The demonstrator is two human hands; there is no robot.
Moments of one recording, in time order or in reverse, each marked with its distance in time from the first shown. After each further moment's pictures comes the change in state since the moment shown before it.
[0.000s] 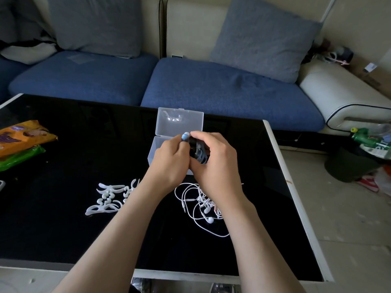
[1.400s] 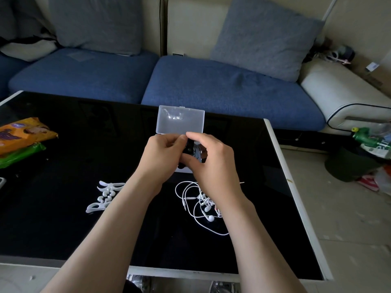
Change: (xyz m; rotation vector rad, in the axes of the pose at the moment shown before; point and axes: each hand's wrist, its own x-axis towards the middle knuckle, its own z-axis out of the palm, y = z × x) left_hand 0.010 -0.015 -0.008 -0.253 0.046 -0.055; right_hand -0.002 -0.004 0.001 0.013 -0.074 0.019
